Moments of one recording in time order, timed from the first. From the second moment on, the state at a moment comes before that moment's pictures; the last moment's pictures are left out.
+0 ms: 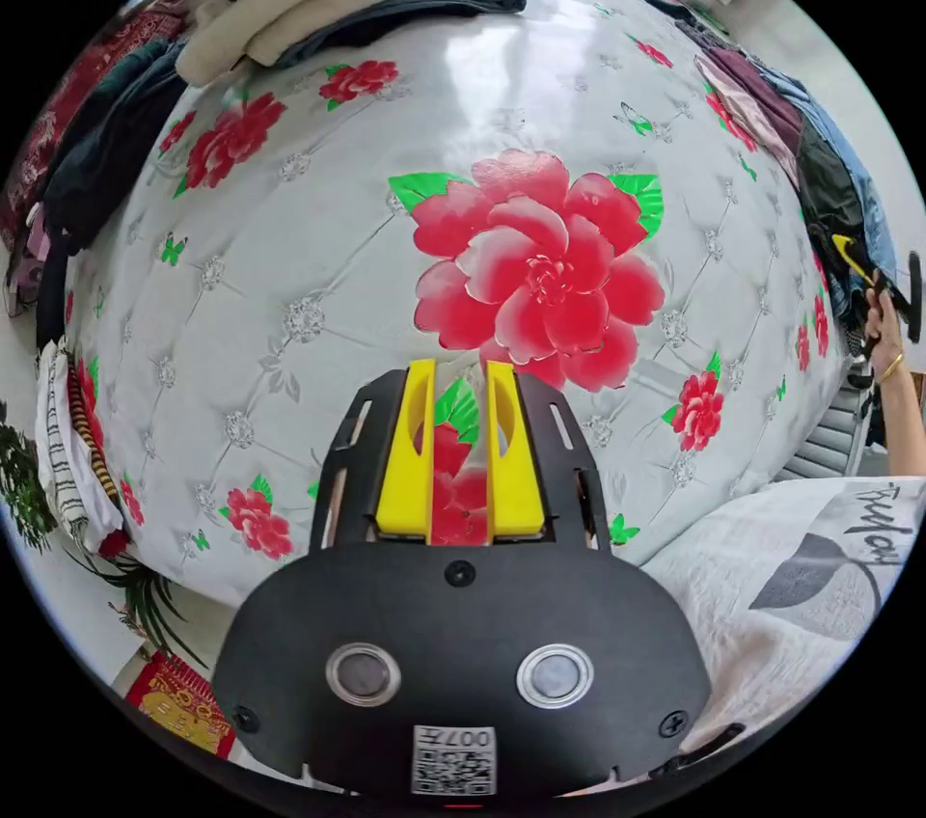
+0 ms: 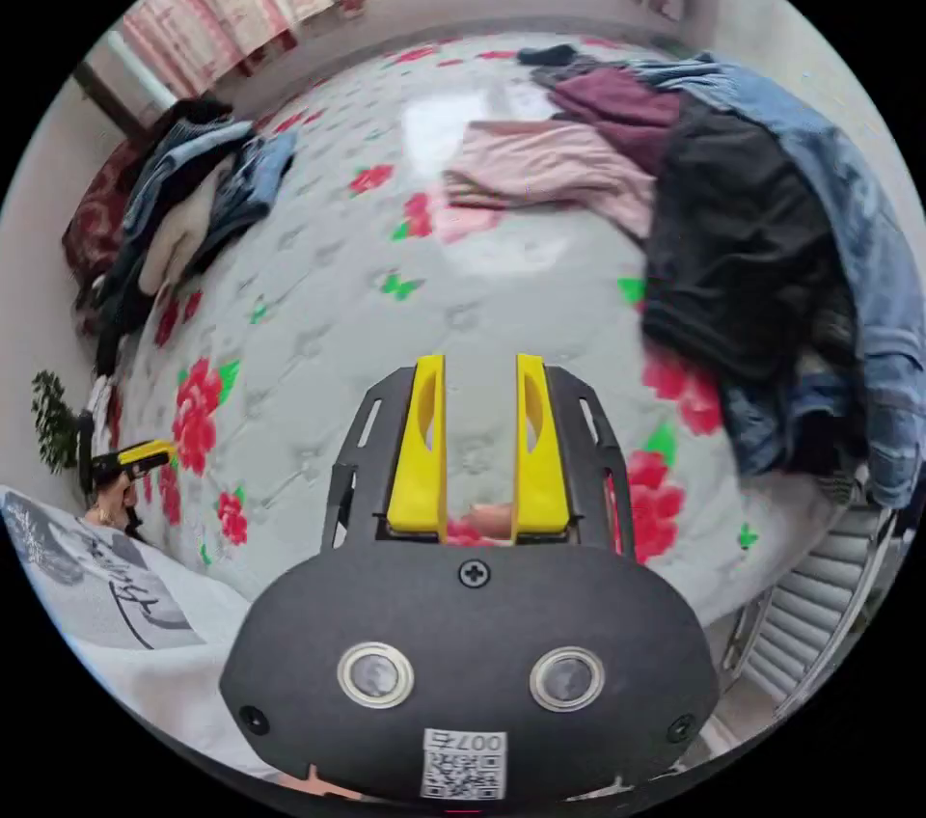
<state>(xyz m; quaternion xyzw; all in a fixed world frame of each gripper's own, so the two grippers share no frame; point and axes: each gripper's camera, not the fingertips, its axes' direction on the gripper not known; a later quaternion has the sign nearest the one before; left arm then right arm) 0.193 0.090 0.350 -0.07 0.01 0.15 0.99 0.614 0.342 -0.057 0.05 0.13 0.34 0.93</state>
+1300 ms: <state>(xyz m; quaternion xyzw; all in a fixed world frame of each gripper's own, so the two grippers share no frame) 0.158 0.310 0.195 0.14 0.07 0.30 0.94 0.191 0.283 -0.041 -0.02 -0.44 -0.23 0.87</state>
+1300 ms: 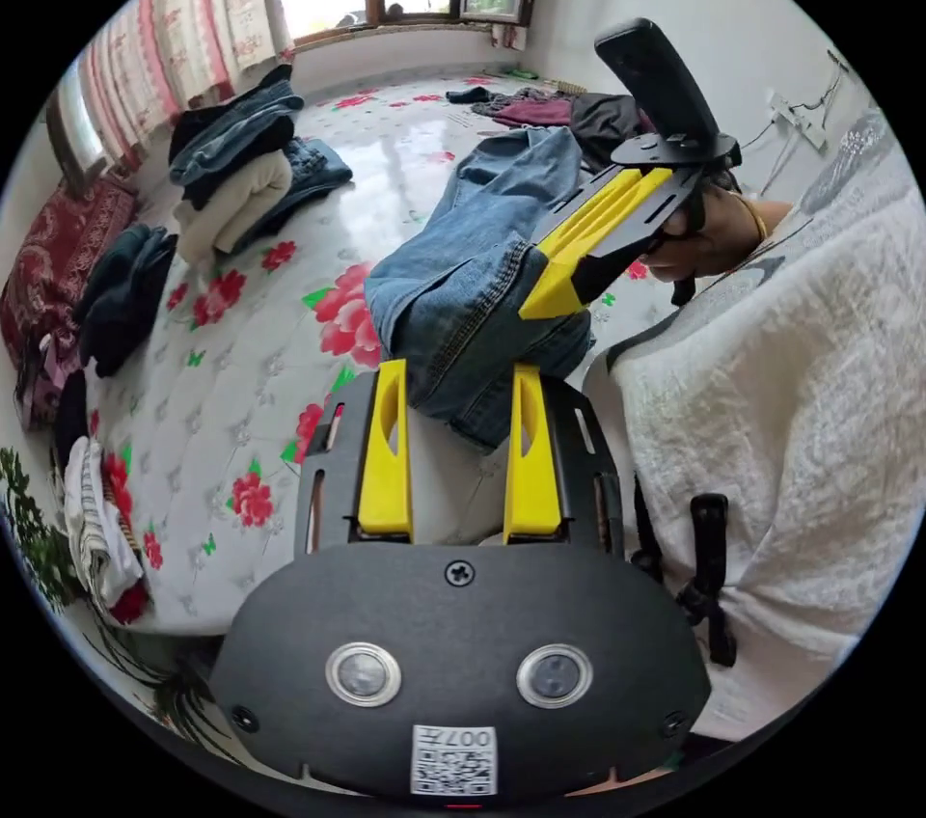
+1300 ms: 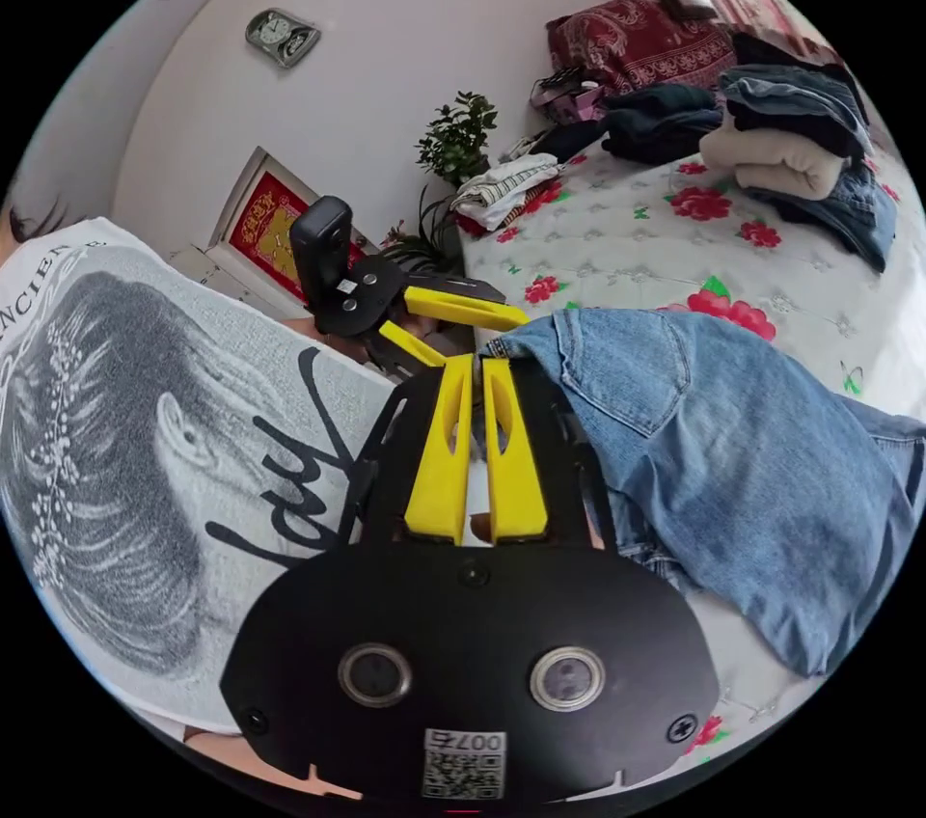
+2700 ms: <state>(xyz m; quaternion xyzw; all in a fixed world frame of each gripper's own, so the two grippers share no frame) 0.128 0.312 0.297 -0.05 -0.03 0.05 1.00 0.576 0.439 0.025 0.13 -0.29 0.43 0.85</state>
